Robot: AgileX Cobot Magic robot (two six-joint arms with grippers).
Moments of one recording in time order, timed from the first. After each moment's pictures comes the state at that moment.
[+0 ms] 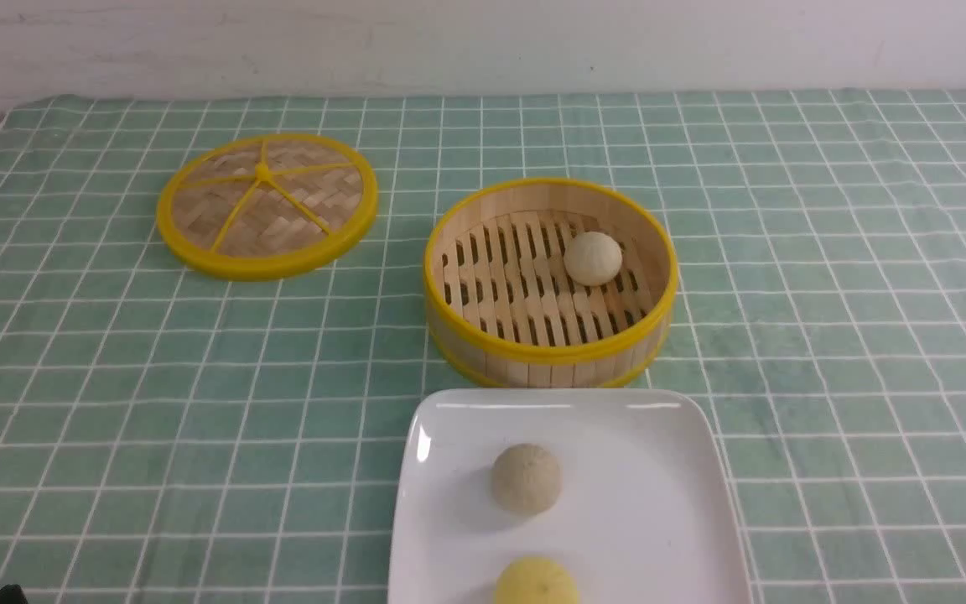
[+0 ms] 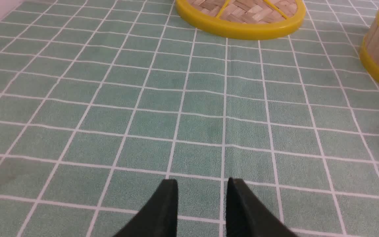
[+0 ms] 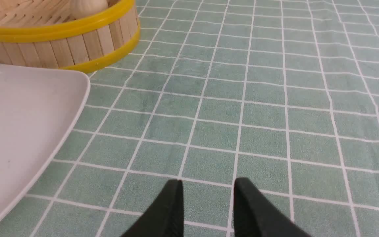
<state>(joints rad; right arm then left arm) 0.14 -0.01 0.01 0.09 0.39 -0.05 -0.04 -0.01 0.02 0.13 0.37 -0.22</state>
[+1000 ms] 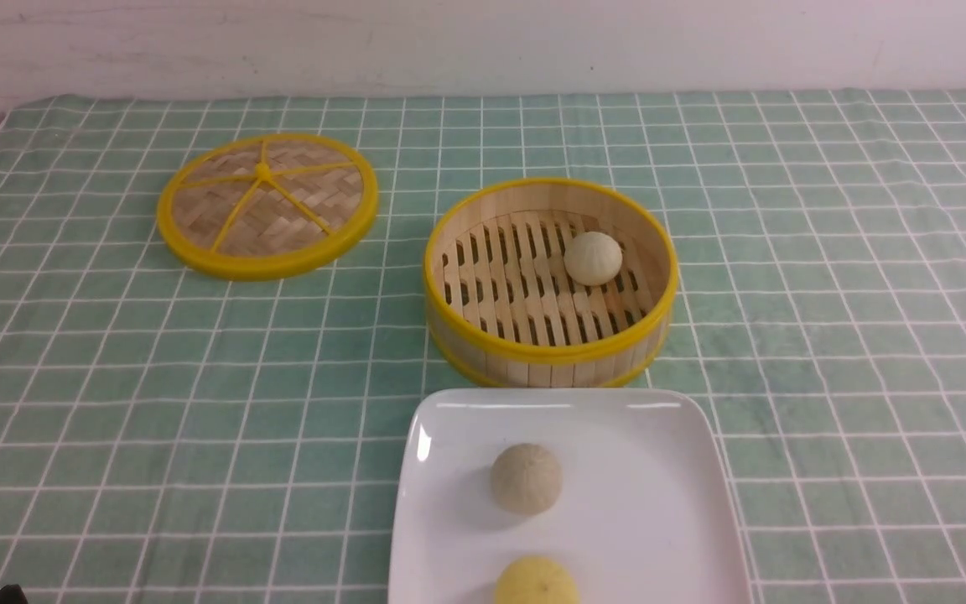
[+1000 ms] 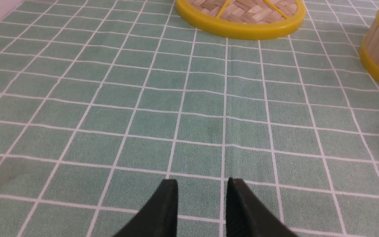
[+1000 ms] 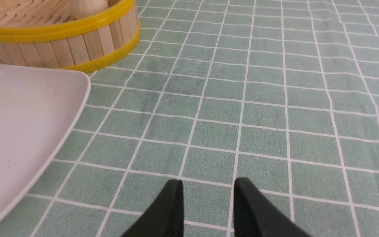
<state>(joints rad) 0.14 -0.01 0.01 0.08 0.39 -0.05 -0.04 -0.01 0.02 0.13 0.37 -0.22</state>
